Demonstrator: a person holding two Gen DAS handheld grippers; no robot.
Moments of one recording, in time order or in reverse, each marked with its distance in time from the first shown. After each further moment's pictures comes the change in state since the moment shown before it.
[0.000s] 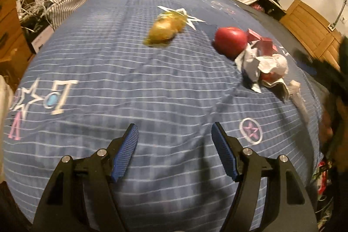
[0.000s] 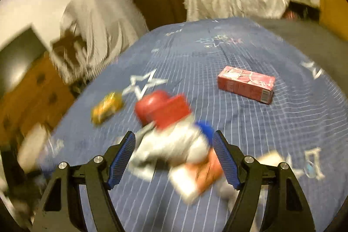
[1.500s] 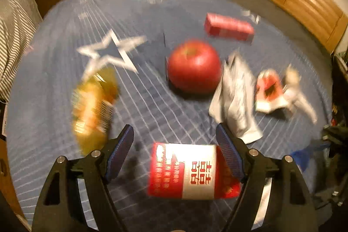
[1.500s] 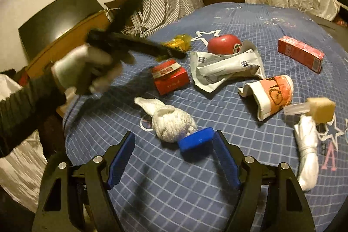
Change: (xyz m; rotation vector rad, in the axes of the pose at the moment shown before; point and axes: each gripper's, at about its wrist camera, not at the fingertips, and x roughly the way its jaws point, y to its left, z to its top) left arm 0.101 -0.076 0.118 0.464 0.138 -0.125; right arm -0.033 0.058 -0.114 -0.259 0.177 0.277
